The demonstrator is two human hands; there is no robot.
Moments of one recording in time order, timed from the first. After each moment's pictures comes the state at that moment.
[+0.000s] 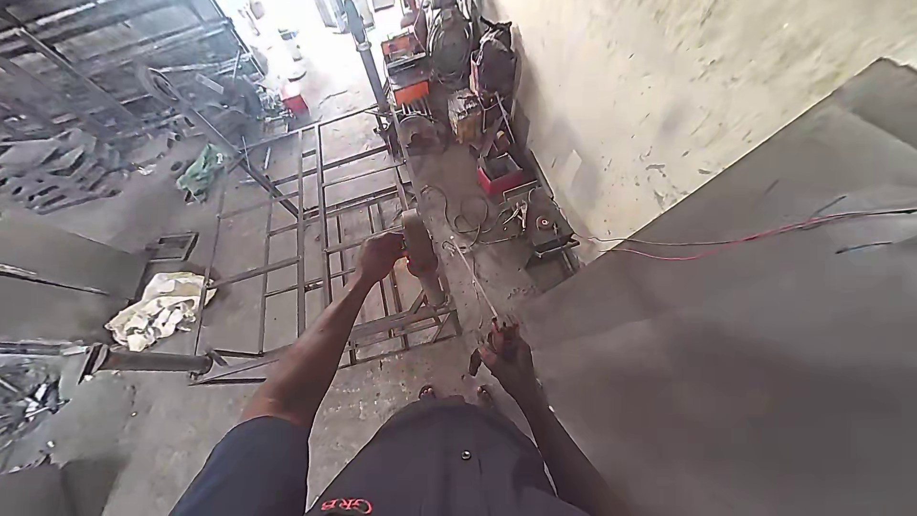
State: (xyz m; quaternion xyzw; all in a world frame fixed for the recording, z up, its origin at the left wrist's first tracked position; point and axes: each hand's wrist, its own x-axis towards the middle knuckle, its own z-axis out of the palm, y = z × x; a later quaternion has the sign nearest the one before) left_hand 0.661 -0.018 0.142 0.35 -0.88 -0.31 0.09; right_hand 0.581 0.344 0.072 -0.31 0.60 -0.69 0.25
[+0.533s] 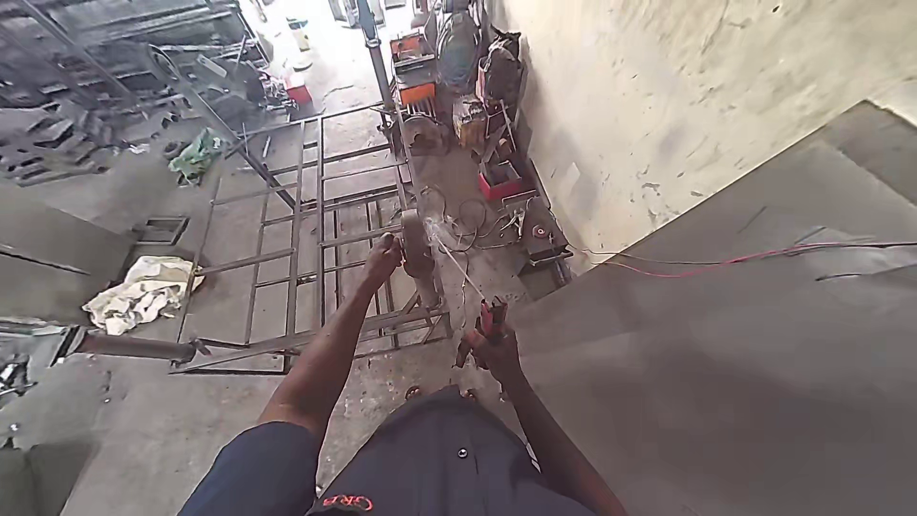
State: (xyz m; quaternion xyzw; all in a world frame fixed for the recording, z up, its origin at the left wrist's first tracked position) left_hand 0.652 -0.020 0.090 0.38 -0.77 -0.48 0.16; right_hand 0.562 0.312 0.076 -0.28 0.57 -0.71 0.31
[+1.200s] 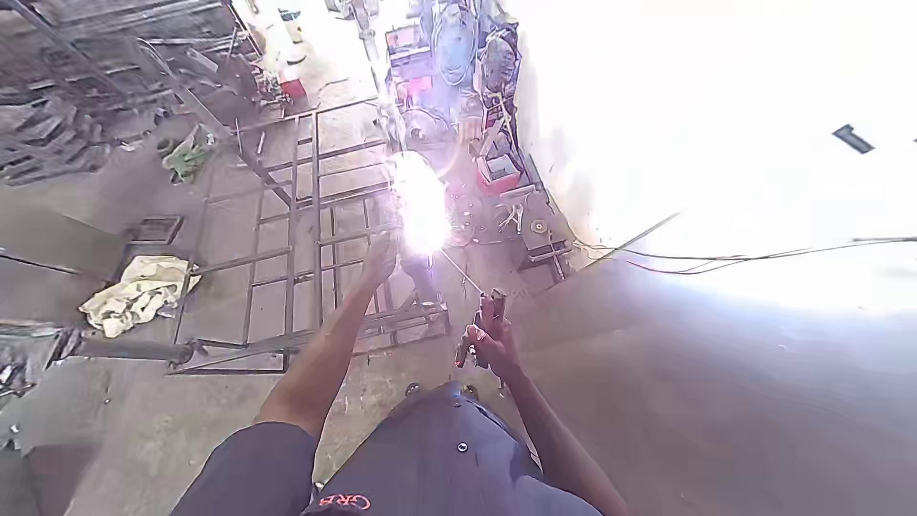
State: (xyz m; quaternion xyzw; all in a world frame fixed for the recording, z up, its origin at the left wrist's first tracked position) left_hand 0.655 0.015 0.113 0.36 -0.90 -0.13 0.18; right_hand 0.551 0.309 0.079 -0.27 0.57 -0.69 0.35
